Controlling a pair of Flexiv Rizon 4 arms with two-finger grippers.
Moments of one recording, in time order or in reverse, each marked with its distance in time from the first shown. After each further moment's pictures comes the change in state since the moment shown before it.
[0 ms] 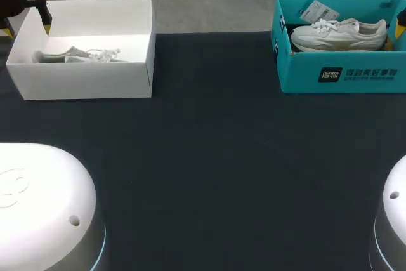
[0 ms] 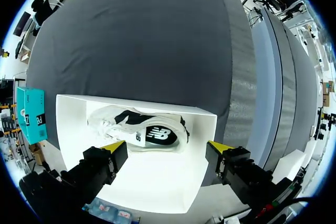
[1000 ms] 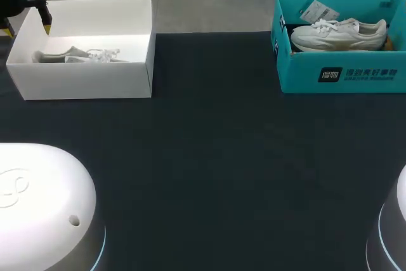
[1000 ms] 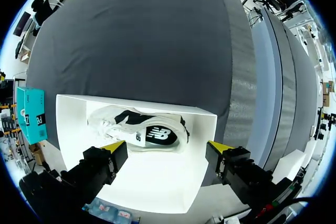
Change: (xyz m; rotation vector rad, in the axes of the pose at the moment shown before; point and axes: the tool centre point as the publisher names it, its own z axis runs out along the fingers) left arm 0.000 0.000 0.000 0.000 0.000 0.000; right arm -0.042 0.136 0.011 -0.167 -0.071 -0.025
